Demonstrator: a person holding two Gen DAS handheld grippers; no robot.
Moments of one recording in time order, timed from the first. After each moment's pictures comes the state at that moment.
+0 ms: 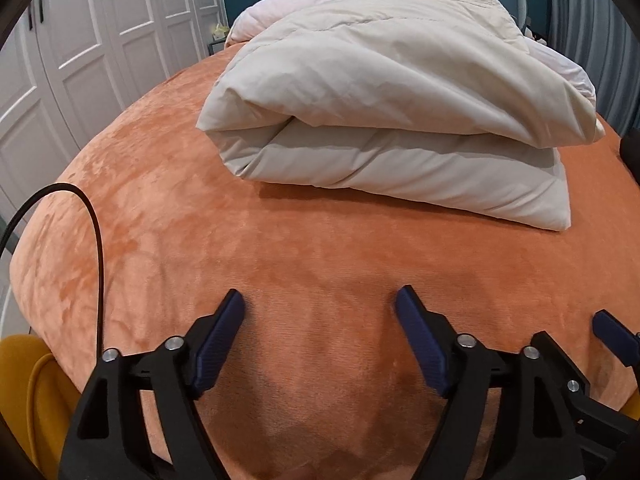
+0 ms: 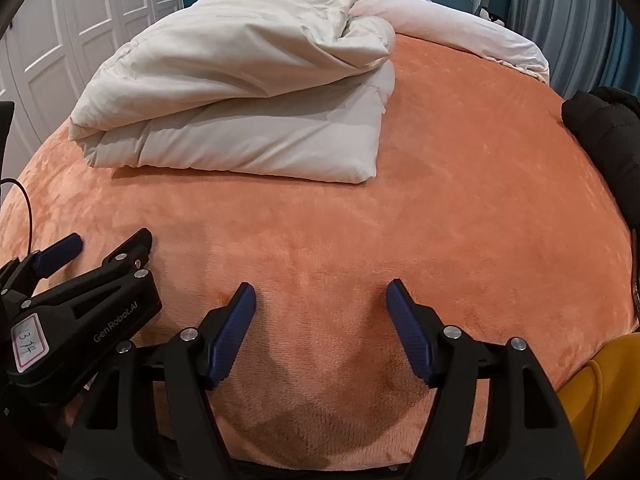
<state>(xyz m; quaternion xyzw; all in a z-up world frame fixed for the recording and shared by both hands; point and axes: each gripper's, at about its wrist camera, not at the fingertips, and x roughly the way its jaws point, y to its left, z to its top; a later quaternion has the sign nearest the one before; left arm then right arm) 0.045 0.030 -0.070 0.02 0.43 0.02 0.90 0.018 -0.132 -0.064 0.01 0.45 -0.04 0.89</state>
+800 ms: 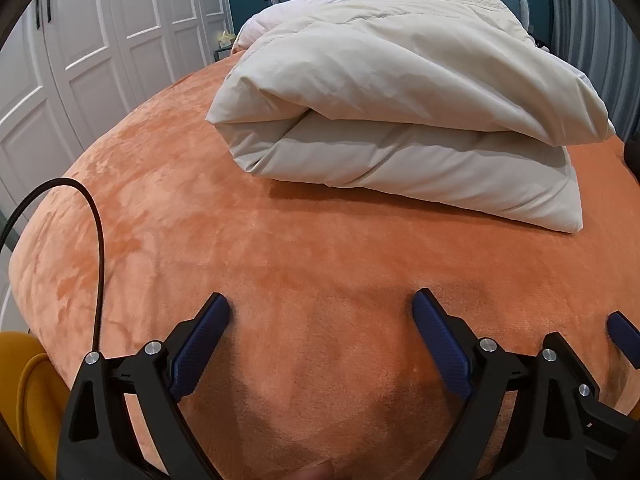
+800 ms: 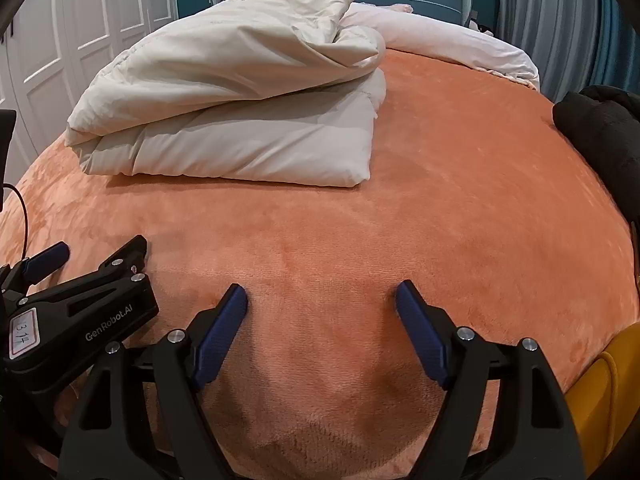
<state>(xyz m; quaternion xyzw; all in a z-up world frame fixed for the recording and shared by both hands) 0.047 0.038 -0.078 0.02 0.42 0.03 0.91 0.009 -0.137 -0.075 0.01 0.41 -0.05 0.91</state>
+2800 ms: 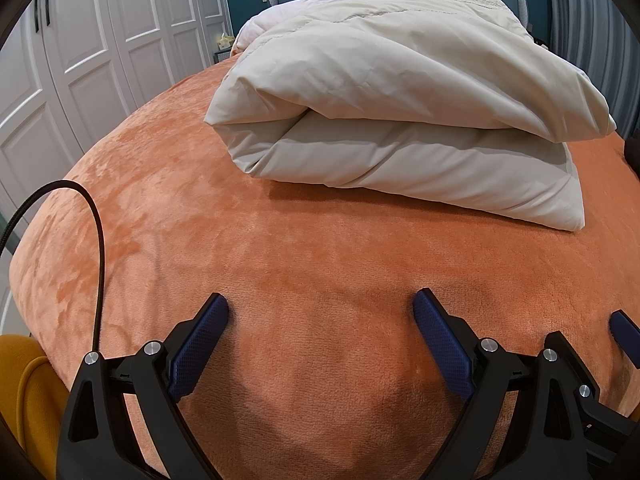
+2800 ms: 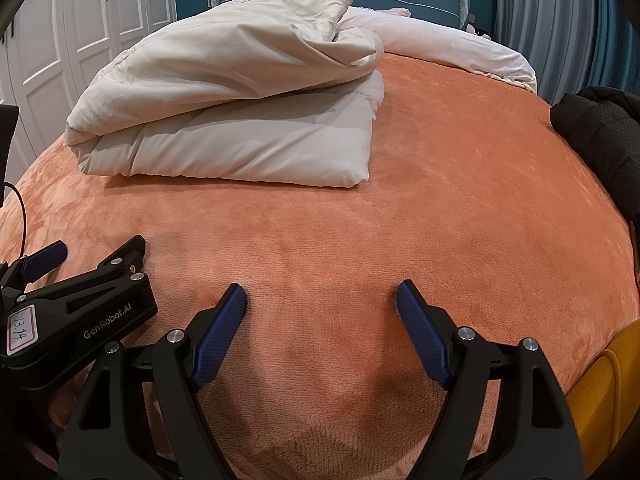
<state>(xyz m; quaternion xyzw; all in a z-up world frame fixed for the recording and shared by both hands) 0.047 0.036 -0.079 0.02 0.42 0.03 0.91 0.006 -0.139 -0.077 0.01 0.40 -0.05 0.91</state>
